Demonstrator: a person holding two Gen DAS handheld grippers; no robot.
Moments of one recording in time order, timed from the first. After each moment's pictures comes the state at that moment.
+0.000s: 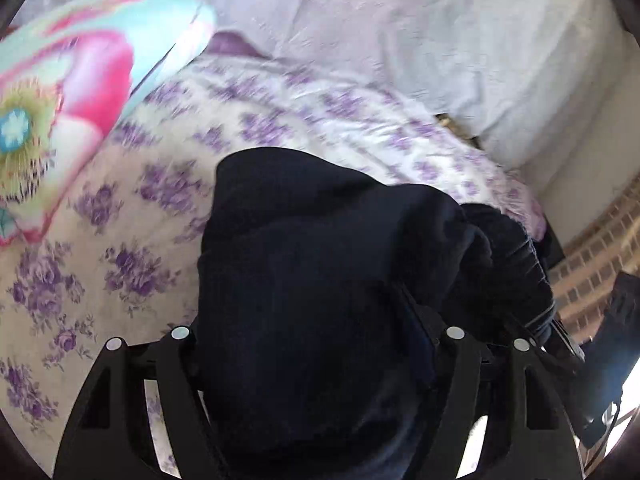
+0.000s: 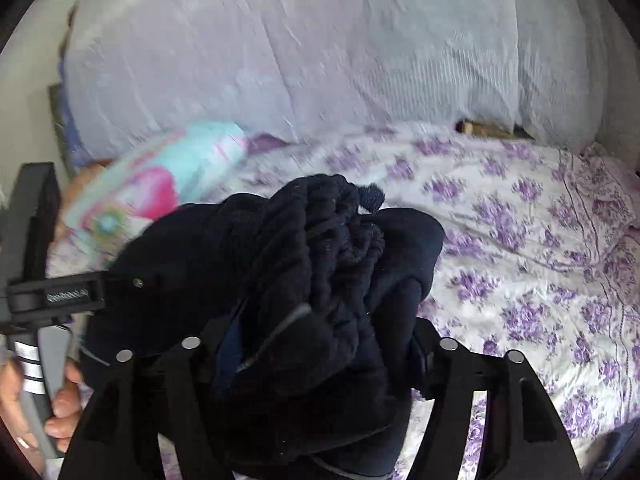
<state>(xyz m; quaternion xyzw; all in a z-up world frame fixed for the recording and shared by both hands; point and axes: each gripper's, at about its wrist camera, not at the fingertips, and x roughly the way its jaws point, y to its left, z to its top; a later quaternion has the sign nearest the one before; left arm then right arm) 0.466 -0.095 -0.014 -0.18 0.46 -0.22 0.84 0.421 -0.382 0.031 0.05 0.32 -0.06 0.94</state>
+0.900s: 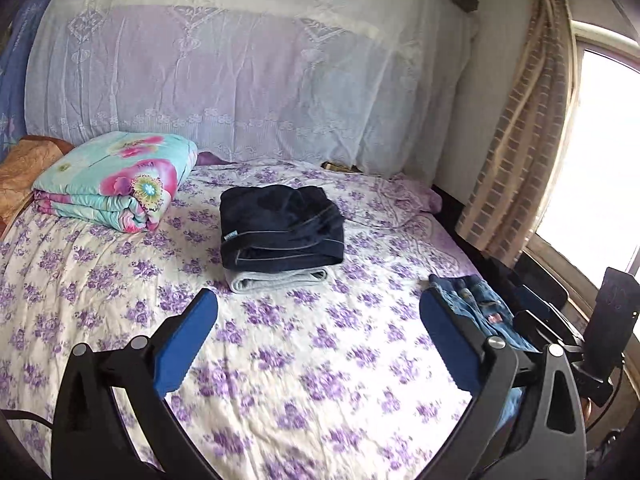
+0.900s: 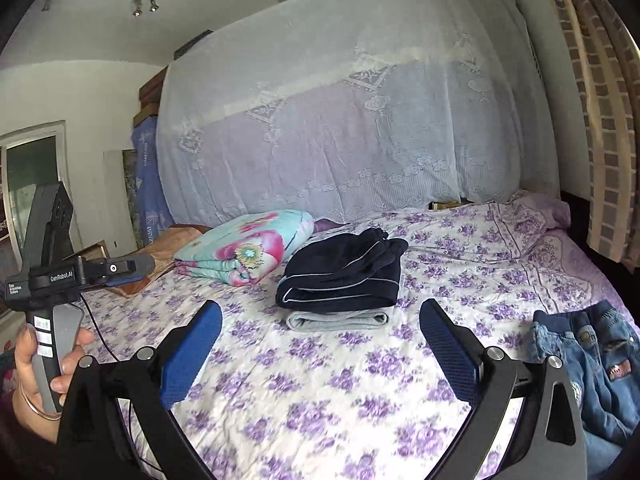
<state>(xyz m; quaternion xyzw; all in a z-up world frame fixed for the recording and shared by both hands) 0.022 -0.015 0.153 -0.07 0.25 -0.28 0.92 -0.037 -0.230 0.131 0.04 0.12 -0.02 0.99</state>
